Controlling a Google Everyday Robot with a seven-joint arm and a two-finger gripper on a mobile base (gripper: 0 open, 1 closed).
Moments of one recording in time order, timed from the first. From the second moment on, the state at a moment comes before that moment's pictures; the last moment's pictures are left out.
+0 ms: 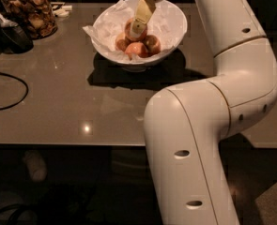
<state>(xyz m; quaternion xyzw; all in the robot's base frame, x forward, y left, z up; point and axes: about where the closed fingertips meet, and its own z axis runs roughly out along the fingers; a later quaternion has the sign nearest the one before) 0.742 -0.018 0.970 -0.62 0.74 0.06 0.25</state>
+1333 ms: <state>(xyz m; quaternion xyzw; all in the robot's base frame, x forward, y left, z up) 0.751 -0.018 0.940 -0.62 0.75 0.06 0.22</state>
